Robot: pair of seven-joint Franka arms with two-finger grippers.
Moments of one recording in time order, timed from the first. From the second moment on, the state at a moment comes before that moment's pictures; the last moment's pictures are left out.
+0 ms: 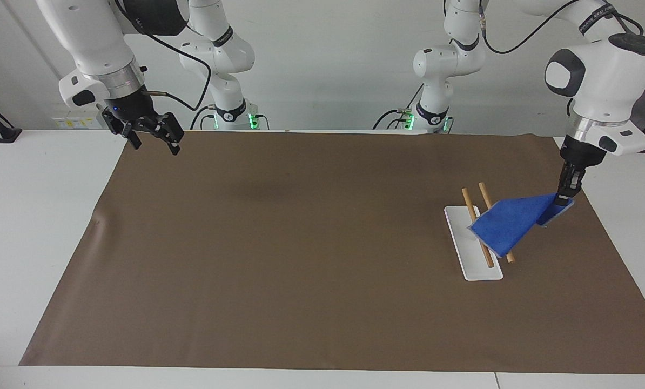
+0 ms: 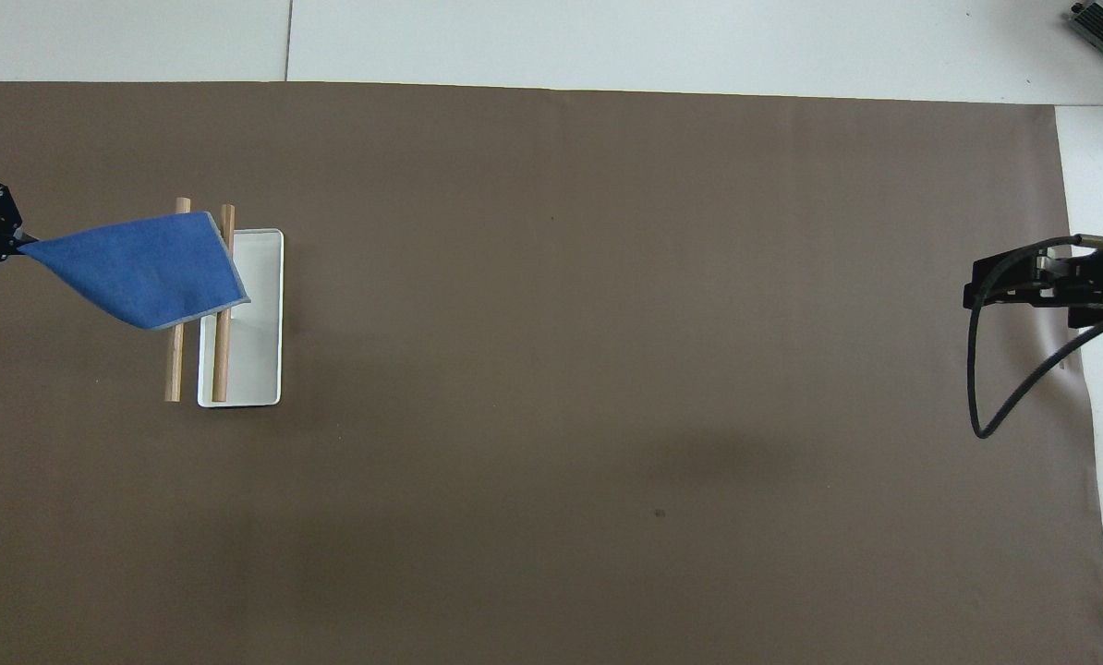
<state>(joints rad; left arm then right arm) 0.13 -0.01 -0.06 -1.89 0.06 2.17 -0.94 0.05 -0.01 -0.06 -1.59 0.01 1.58 0.15</state>
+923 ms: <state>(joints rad) 0.12 0.11 -0.08 -1.98 0.06 2.52 -1.05 0.06 0.00 -0.06 -1.57 -0.04 1.53 0.03</state>
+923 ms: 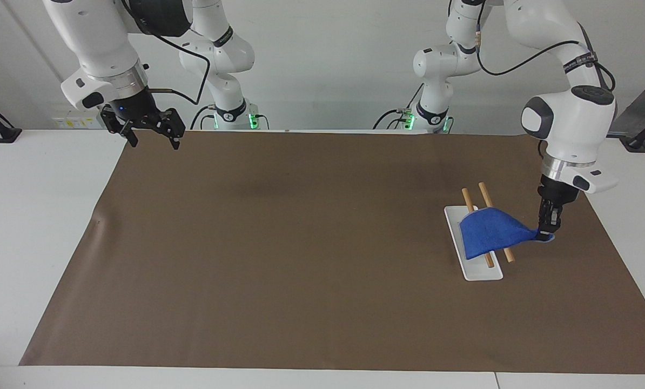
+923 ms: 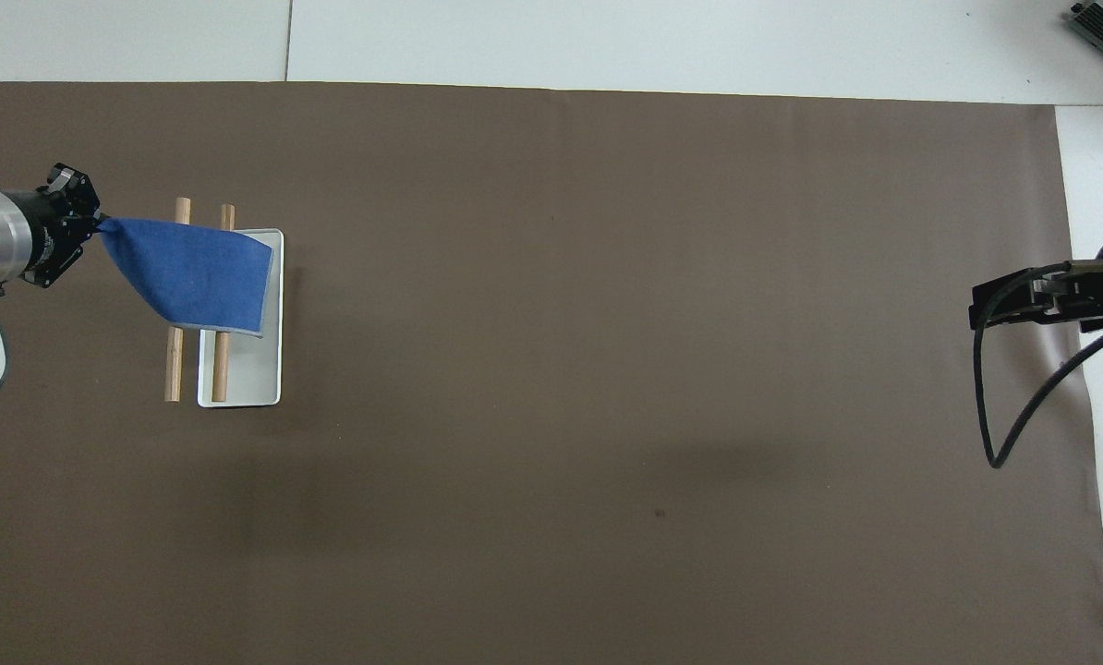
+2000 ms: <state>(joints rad) 0.12 0.14 -0.15 -1.63 0.06 2.00 -0.97 0.06 0.00 -0.06 -1.57 -0.04 1.53 0.03</state>
